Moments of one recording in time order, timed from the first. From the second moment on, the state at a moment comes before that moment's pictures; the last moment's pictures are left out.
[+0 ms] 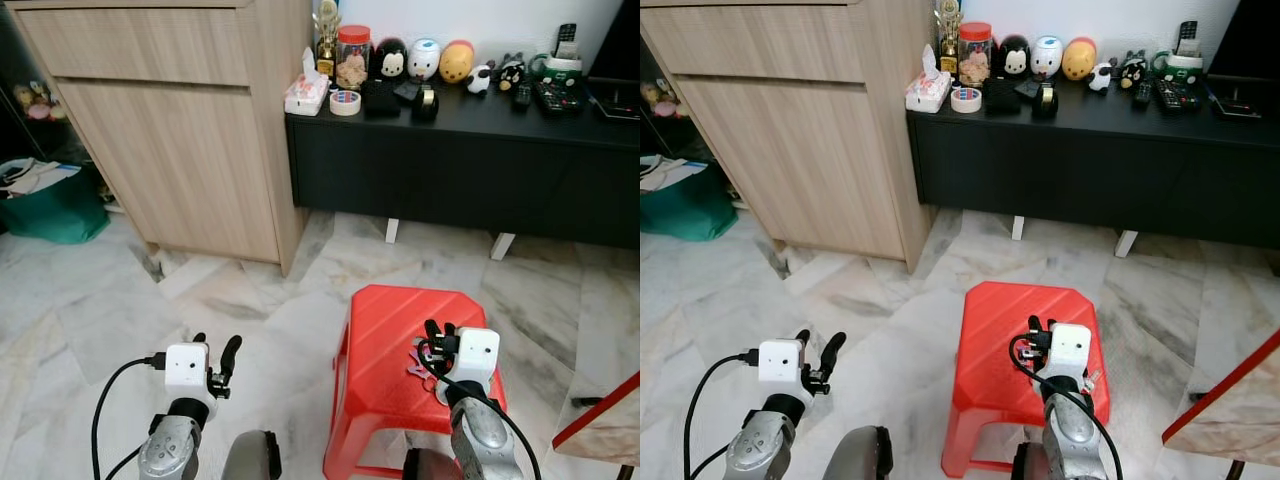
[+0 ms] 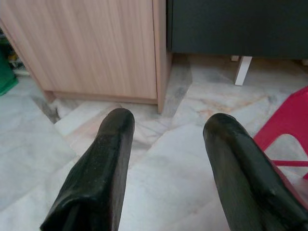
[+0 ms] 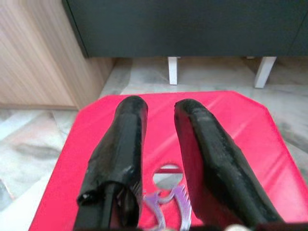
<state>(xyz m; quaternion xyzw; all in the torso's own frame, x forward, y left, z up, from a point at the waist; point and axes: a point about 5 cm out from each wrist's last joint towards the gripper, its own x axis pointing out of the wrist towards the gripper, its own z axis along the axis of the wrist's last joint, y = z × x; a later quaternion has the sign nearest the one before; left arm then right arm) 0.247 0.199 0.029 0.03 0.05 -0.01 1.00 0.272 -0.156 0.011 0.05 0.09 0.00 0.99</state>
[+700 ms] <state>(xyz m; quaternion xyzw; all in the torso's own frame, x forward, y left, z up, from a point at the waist) 0.247 0.194 0.032 0.02 0.04 -0.02 1.00 0.256 -0.200 0.001 0.00 0.12 -0.07 0.99</state>
